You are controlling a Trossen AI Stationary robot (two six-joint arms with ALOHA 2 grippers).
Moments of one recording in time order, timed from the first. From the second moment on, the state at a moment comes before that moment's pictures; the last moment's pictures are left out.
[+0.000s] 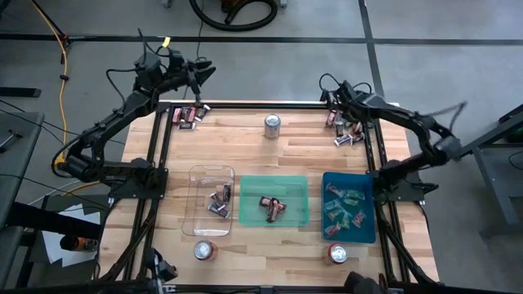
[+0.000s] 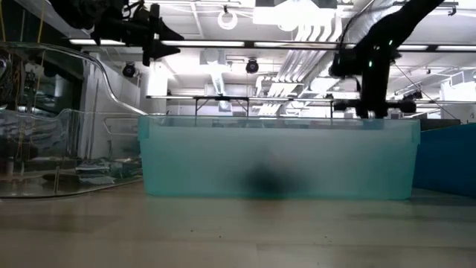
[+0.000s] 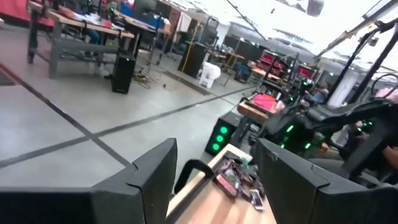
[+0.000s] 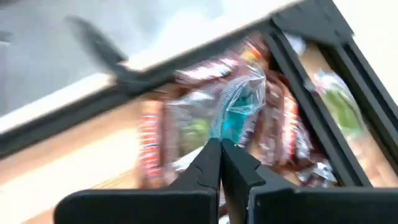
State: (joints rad) left arm 1.09 1.19 0.90 0.31 0.63 -0.34; right arm -0.90 1.37 0.89 -0.69 0.41 1.00
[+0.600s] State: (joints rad) left arm 0.65 1.19 0.90 0.32 0.68 -0.28; right arm -0.41 1.07 0.89 -0.04 -0.09 0.38
